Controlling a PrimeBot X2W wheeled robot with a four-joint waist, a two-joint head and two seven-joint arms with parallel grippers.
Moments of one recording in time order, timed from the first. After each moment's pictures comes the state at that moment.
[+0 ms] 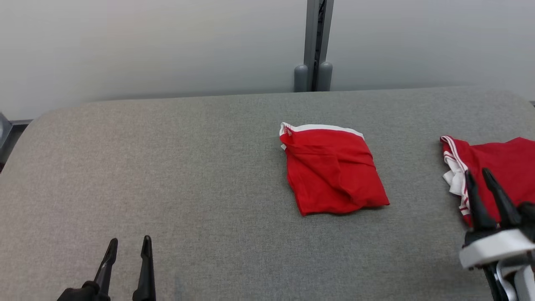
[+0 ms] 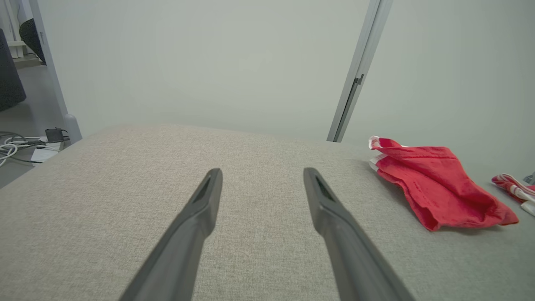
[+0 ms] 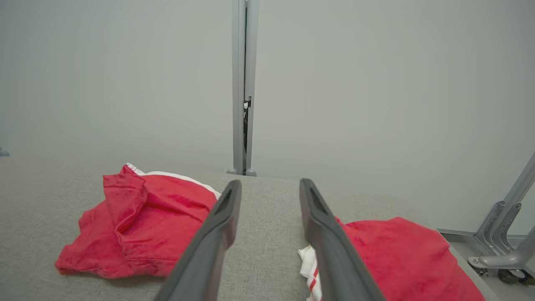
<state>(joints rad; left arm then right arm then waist) 0.18 0.05 0.03 0.10 -0.26 -0.07 -0.26 -0.10 -0.19 -0.05 0.26 0.13 0.13 -0.26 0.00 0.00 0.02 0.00</state>
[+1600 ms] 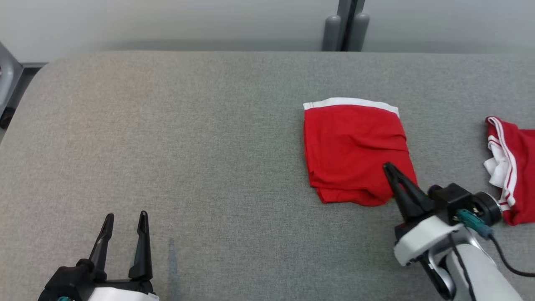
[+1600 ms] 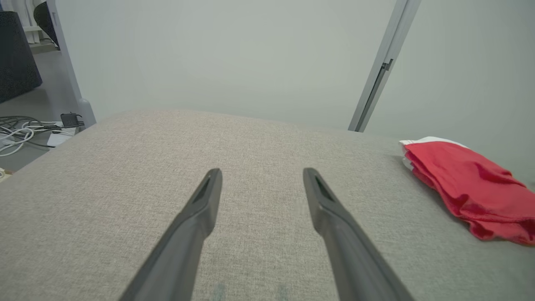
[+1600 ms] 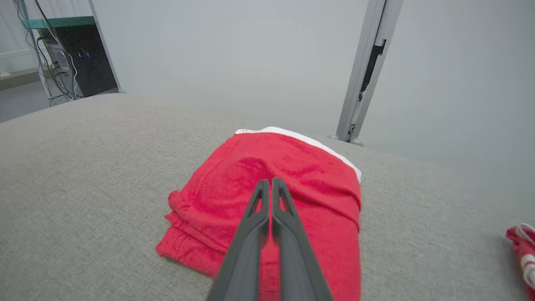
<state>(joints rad) 0.07 0.05 0.03 0.12 -0.25 -0.10 -0.26 -0.36 -0.15 0.32 0.48 0.14 0.13 -0.26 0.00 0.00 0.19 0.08</state>
